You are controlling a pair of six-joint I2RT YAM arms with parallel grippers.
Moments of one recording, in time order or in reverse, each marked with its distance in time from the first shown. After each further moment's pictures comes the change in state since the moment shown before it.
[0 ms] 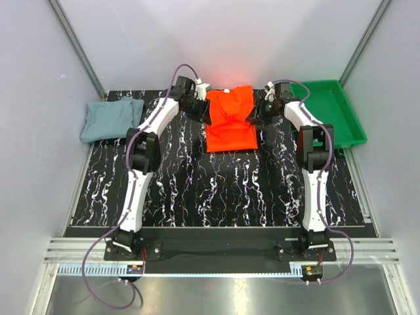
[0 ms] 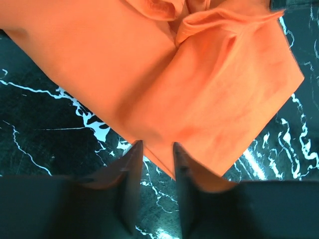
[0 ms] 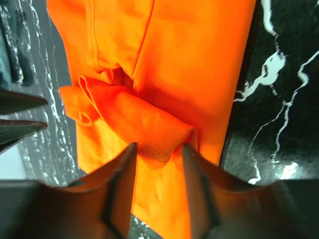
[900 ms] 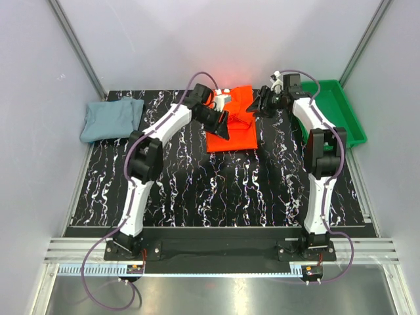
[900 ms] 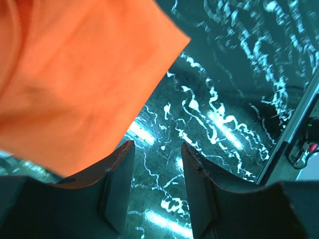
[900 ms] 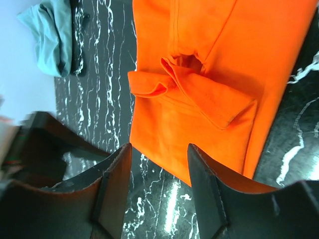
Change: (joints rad) left arm -0.154 -0.233 -0.274 0.024 0.106 -0.073; right arm -0.018 -0.202 -0.098 0.025 -0.103 0.035
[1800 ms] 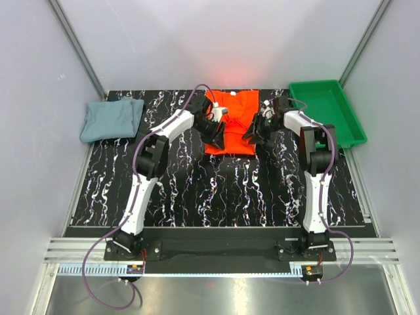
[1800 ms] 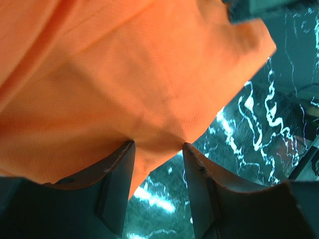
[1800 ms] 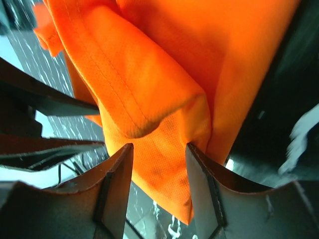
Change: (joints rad) left arm 0.009 0.158 0.002 -0.017 -0.047 0.001; right arm 0.029 0.114 -0.166 -0.055 -0.040 -0.032
